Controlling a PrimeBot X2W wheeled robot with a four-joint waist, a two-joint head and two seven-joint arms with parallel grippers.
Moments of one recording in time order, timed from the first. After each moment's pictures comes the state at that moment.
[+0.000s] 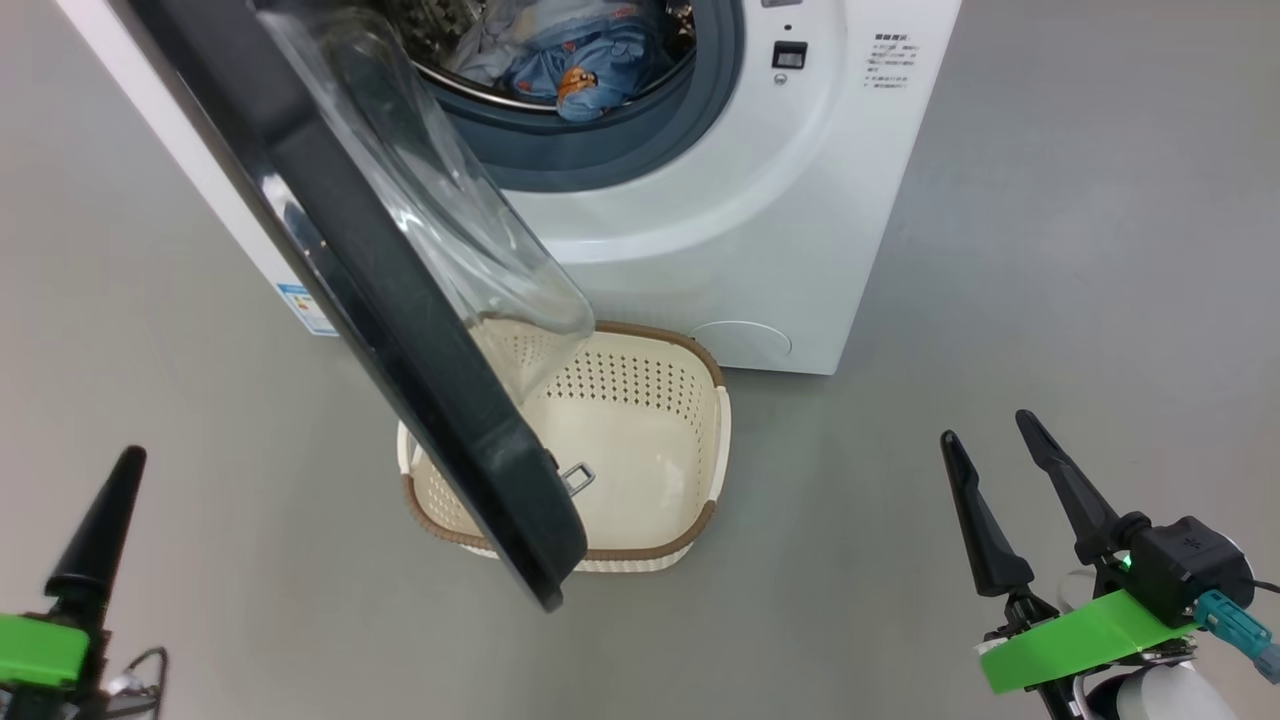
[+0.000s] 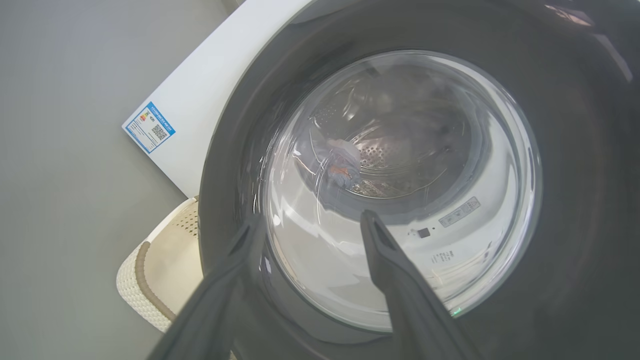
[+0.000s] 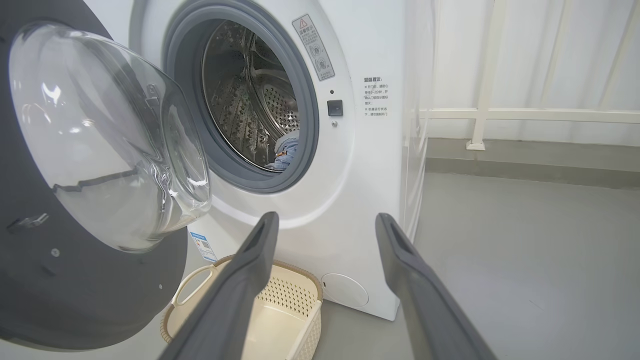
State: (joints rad) left arm -0.16 0.25 0.23 0.17 -1.35 -0.12 0.40; right arm -0.07 -0.19 0.15 0.11 0.29 0.13 -0.26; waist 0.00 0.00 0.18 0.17
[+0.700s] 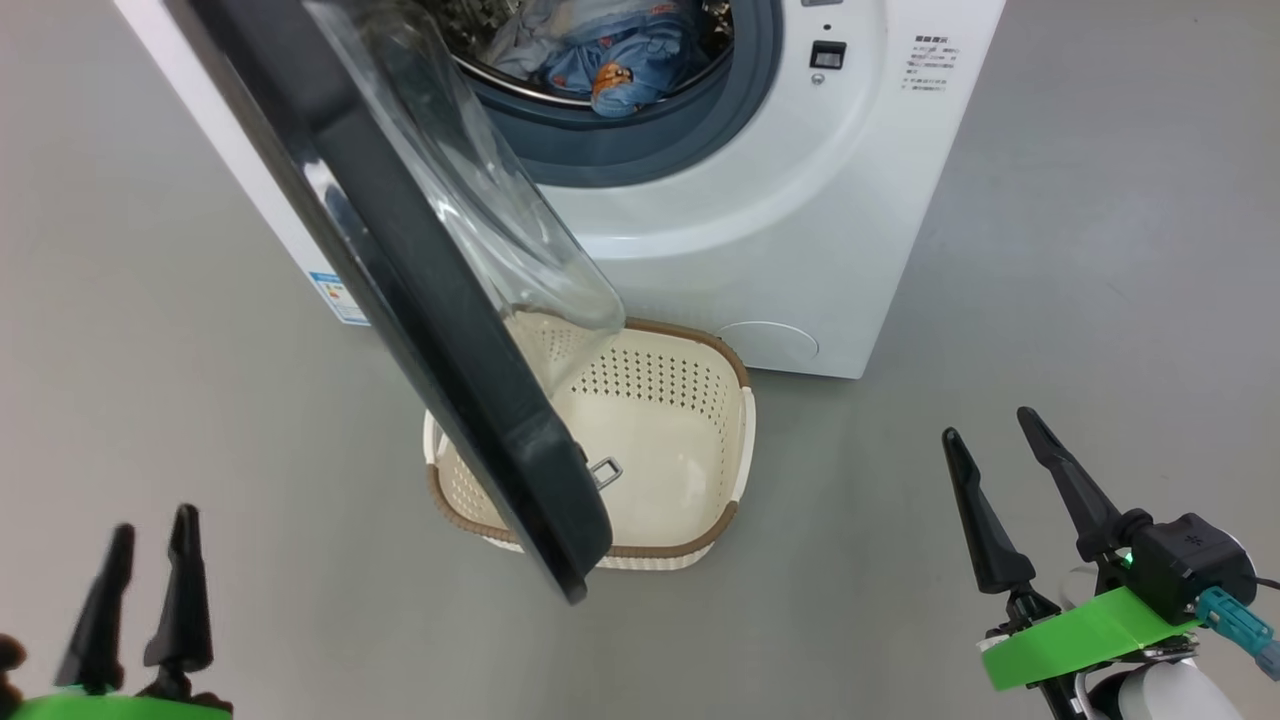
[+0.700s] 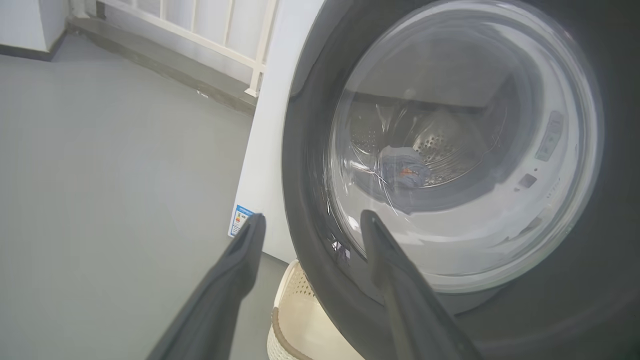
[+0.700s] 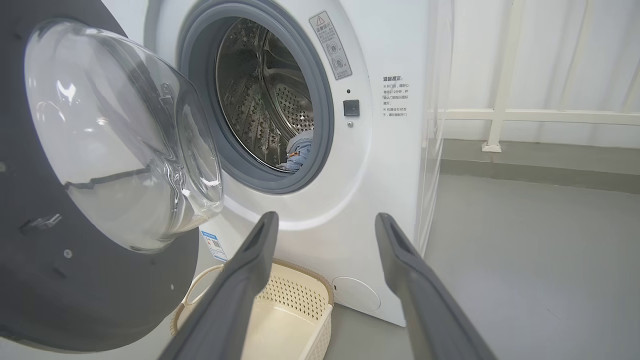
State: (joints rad) left arm -0.06 0.36 -0.09 0.22 -0.86 -0.13 -0.25; right arm -0.08 -0.19 0.15 0.11 0.29 0.13 -0.26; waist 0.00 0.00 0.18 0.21
